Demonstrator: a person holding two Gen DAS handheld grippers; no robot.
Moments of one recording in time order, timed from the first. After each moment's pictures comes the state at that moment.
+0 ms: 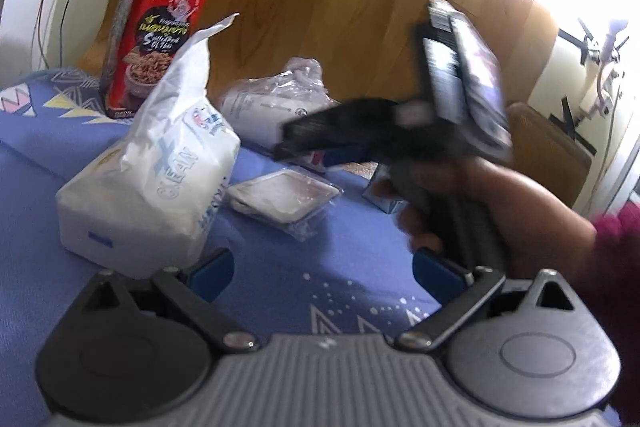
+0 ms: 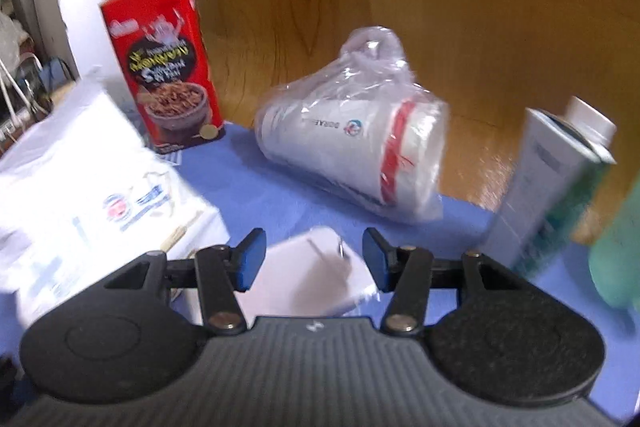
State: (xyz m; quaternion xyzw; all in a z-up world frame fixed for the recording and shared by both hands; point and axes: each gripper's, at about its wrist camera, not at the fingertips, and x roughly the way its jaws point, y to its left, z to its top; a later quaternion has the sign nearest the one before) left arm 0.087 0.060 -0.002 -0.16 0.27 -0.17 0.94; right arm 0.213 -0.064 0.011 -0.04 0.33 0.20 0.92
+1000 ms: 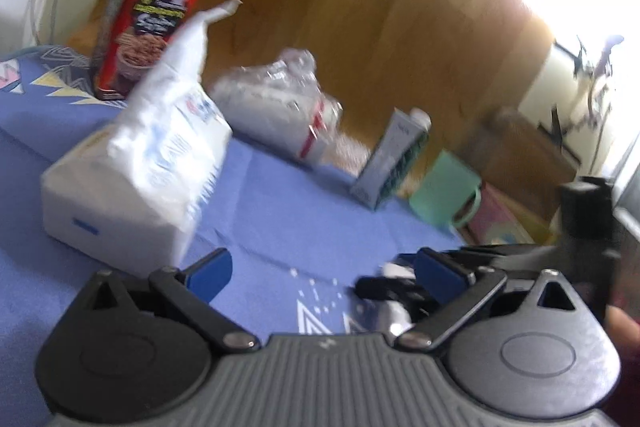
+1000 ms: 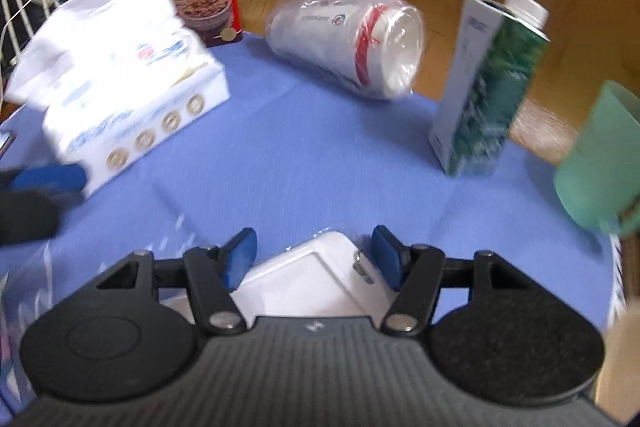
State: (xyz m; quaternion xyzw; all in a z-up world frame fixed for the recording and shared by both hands) left arm 0.096 0.061 -0.006 -0.18 0.28 -0.19 0.92; right arm 0.115 -0.146 -0.007 -0.08 0.37 0.25 0.89
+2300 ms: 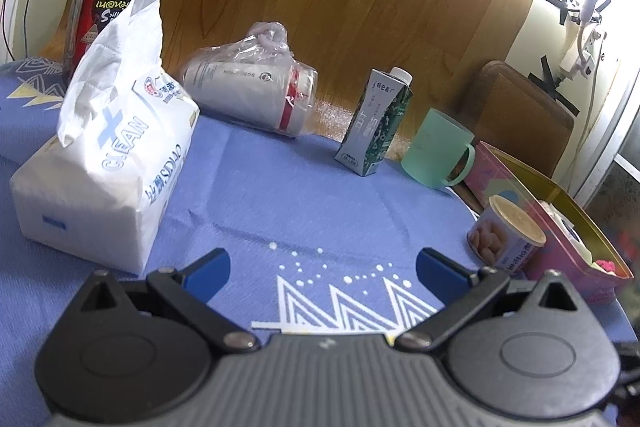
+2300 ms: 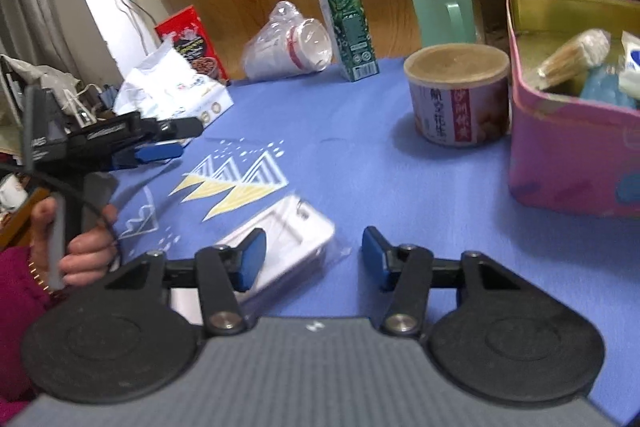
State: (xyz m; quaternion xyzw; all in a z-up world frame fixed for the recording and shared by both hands) left arm 0.094 0.042 -0.007 -0.13 0.30 -0.21 0.92; right arm -0.045 -0.276 -0.025 0.13 0.33 0.23 0.91
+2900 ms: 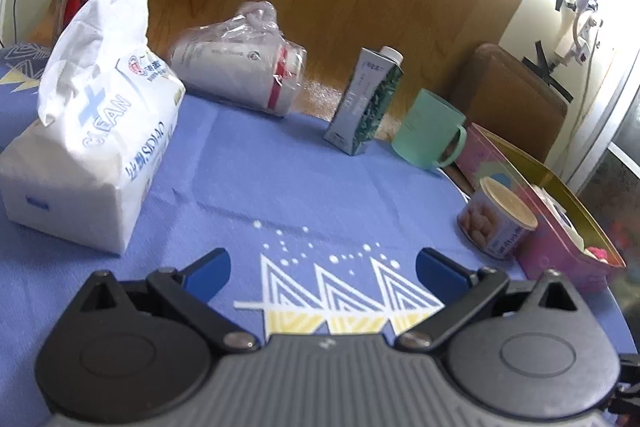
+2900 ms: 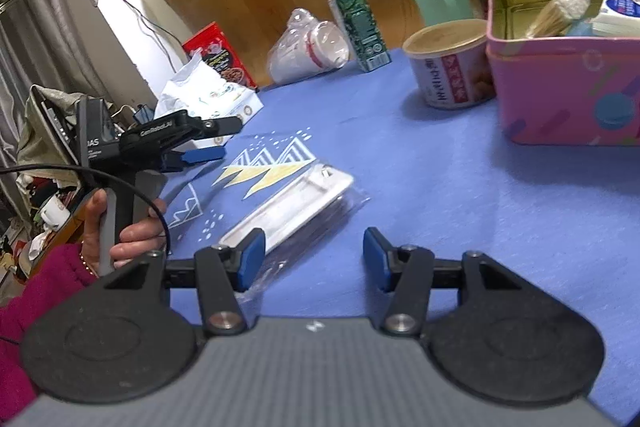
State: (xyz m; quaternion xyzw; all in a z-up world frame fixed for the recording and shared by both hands) left arm 0.092 0.036 -0.008 -0.13 0.33 -0.23 0.91; right arm -0.076 -0.289 -0.028 0.18 0.32 0.26 0.90
